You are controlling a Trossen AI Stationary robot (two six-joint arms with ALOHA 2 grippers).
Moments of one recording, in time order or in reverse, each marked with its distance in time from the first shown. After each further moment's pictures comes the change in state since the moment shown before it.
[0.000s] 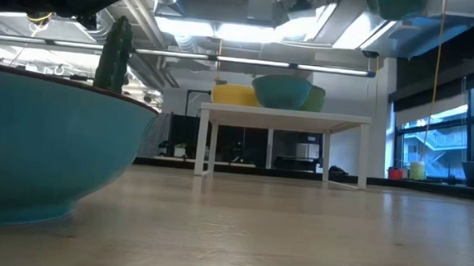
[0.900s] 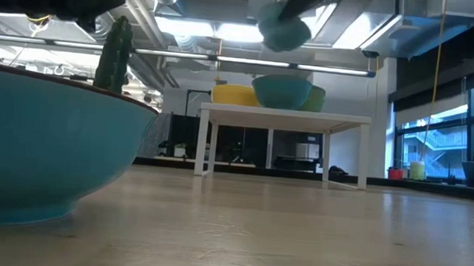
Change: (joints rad) left arm -0.001 0.000 0.000 -0.021 -0.030 -0.012; right arm -0.695 0.747 0.562 -0.007 -0.718 -0.530
